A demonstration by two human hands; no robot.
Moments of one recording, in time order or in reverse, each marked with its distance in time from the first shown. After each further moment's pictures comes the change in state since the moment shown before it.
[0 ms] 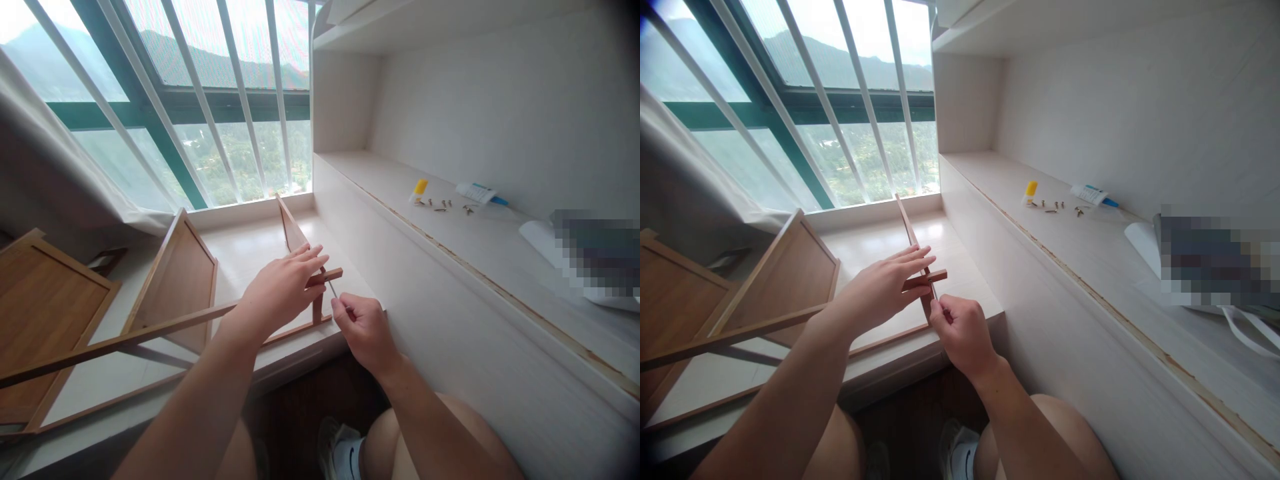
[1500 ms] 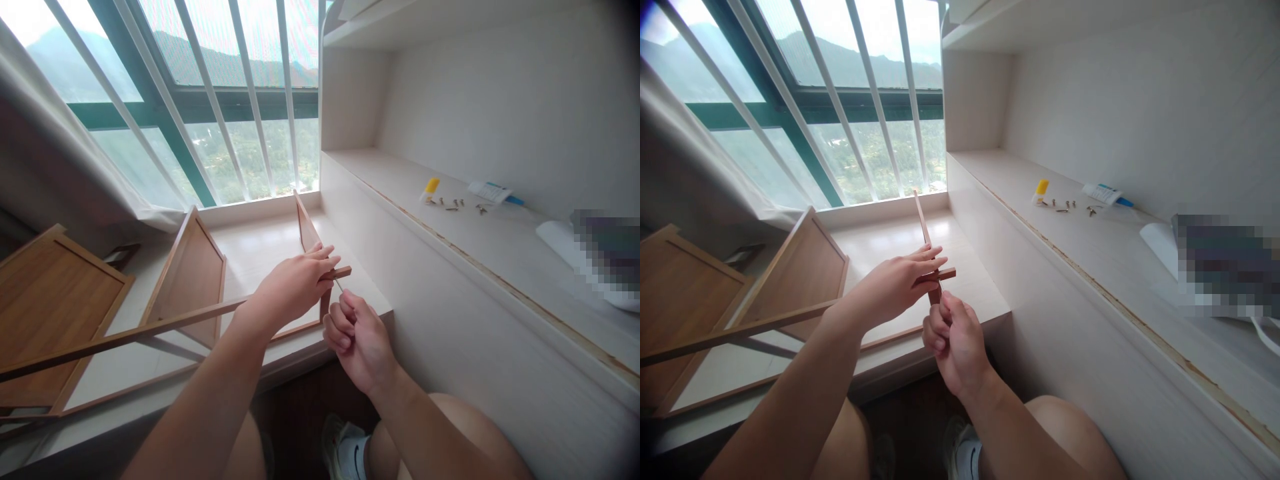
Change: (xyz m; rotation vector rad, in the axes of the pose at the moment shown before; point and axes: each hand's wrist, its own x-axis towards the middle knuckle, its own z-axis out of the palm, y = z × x) left_hand 0.003 0.002 -0.005 -0.075 -0.038 0.058; right_hand -0.007 -0.029 0.026 1.318 -0.048 0.557
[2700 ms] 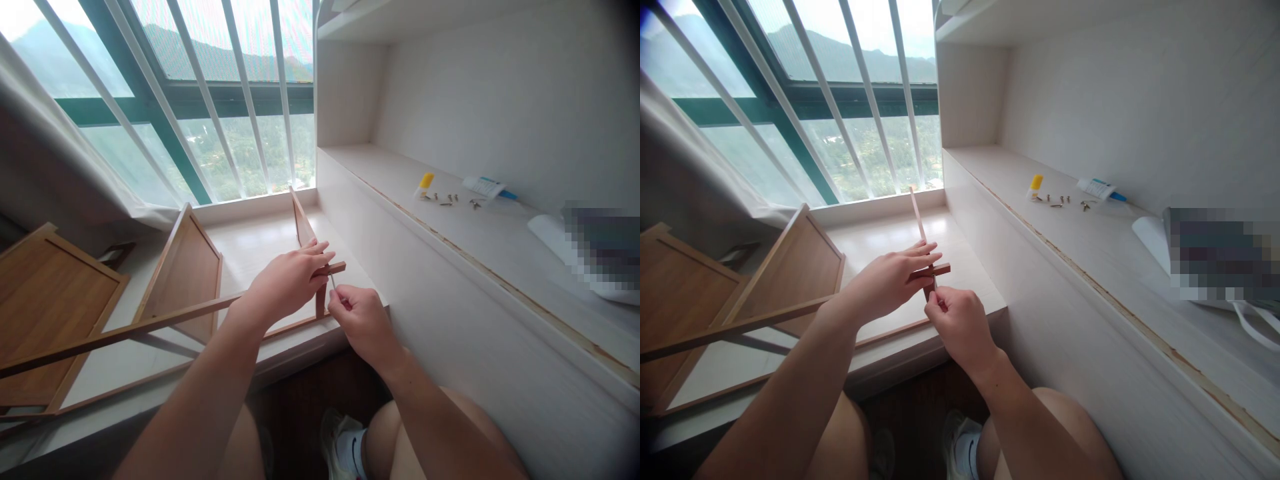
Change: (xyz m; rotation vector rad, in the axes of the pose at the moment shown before) left_hand 0.000 0.001 0.002 0.010 0.015 -0.020; right_hand 0.007 -0.026 -0.016 -1.377 0.067 -0.439
